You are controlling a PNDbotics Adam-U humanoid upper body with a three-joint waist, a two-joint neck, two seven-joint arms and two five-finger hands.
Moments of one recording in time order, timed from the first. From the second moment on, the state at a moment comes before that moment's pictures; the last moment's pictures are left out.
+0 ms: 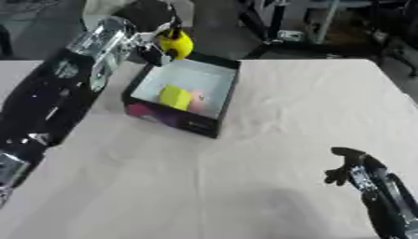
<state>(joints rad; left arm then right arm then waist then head) -1.08 0.10 -0.25 -0.81 -1.41 0.03 -0.19 0.16 -0.12 -0.06 -1.88 0.01 -0.10 0.30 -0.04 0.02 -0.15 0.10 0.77</state>
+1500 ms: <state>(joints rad) -0.37 0.49 -0.04 -1.66 -0.36 0.21 0.23 0.15 -0.11 -0.08 -1.88 0.02 -0.10 0.28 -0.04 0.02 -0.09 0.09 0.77</state>
